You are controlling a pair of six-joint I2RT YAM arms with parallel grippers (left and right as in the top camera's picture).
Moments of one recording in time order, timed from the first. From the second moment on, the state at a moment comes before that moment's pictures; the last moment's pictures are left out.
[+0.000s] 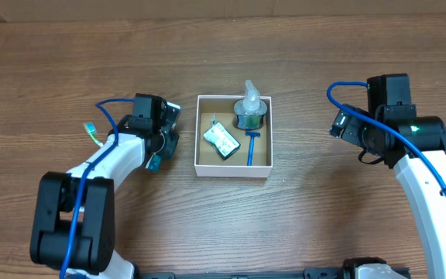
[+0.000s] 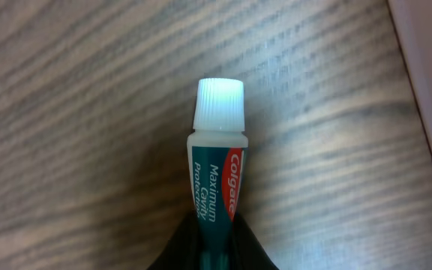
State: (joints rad) left arm -0.16 1.76 0.92 -0.34 0.03 0.19; right arm 0.05 1.32 1.23 -1.06 0.16 0.49
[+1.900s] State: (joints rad) left arm -0.65 1.58 1.19 -0.45 -0.09 -0.62; right arm 0.05 1.32 1.23 -1.06 0.16 0.49
